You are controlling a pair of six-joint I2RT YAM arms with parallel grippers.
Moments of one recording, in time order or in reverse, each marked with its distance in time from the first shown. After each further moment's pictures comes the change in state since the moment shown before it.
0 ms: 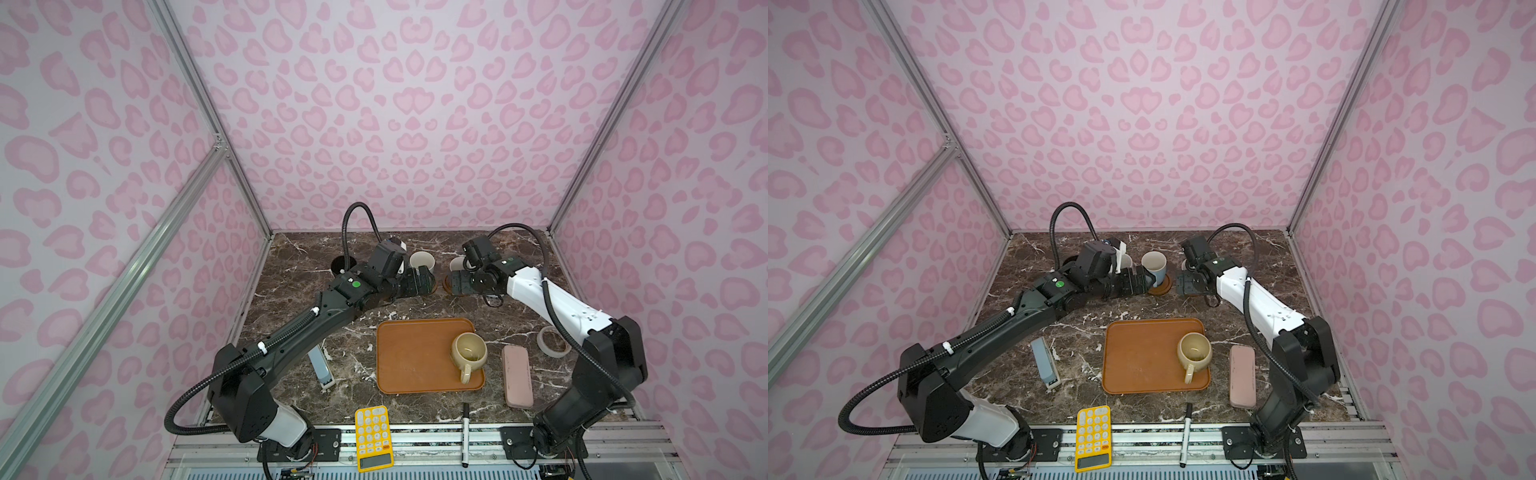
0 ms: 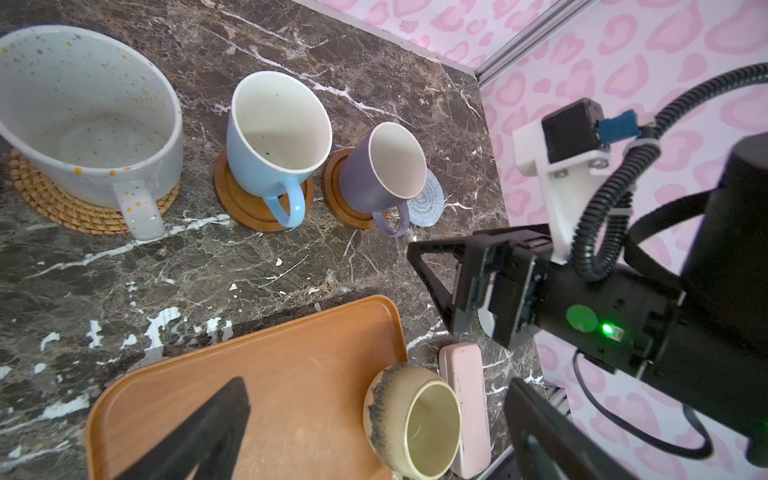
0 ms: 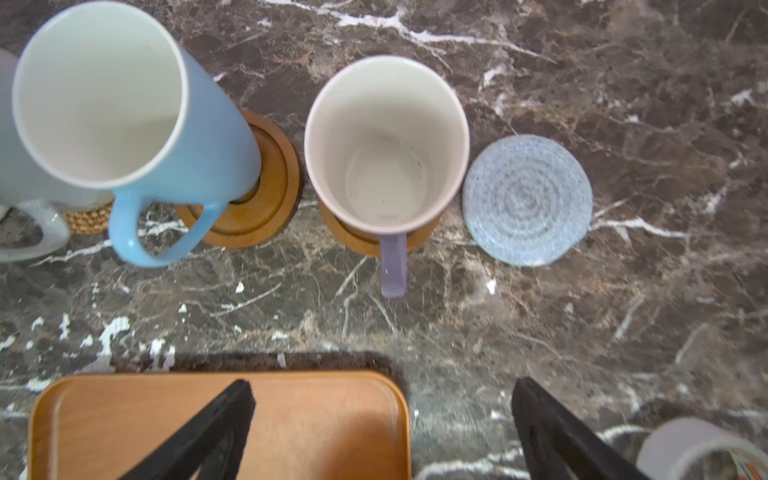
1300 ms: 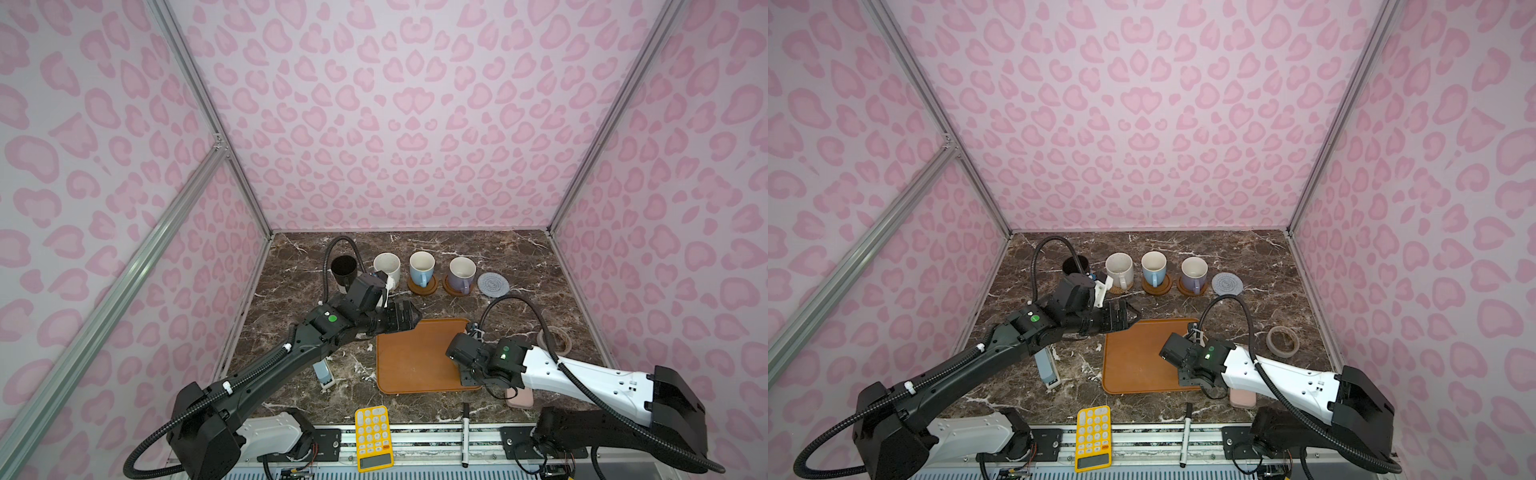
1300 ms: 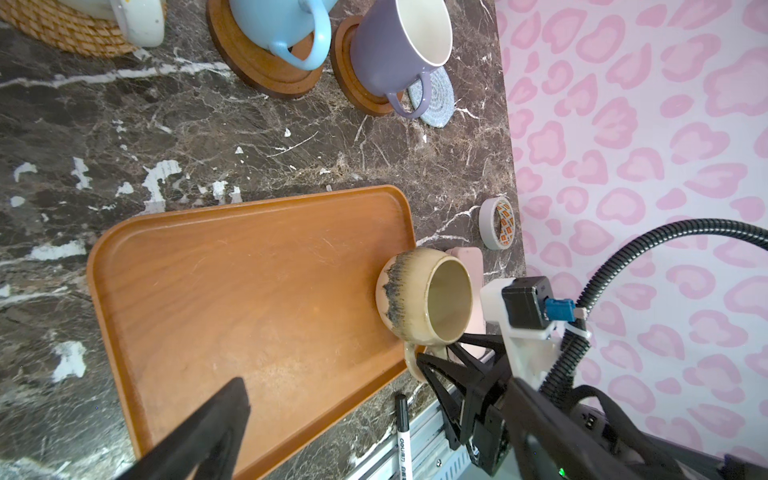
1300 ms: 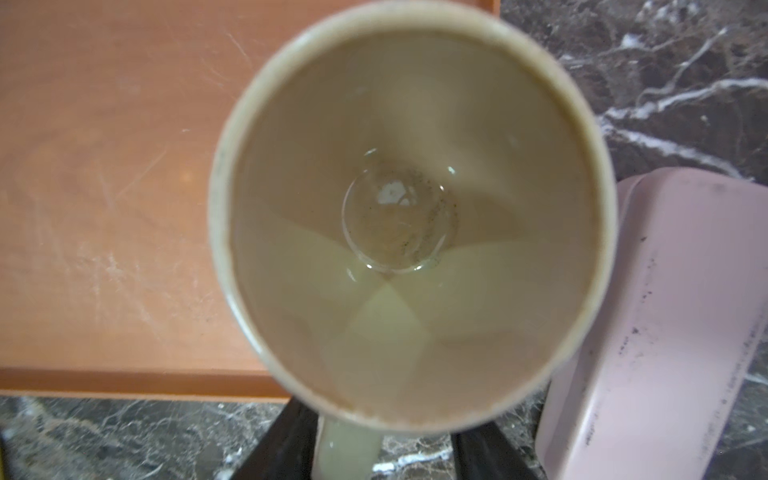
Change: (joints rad) left arm -0.010 -0.246 -0.330 0.001 0.148 -0.065; right arm 0.560 -0.352 -0.590 -0.044 0.080 0.543
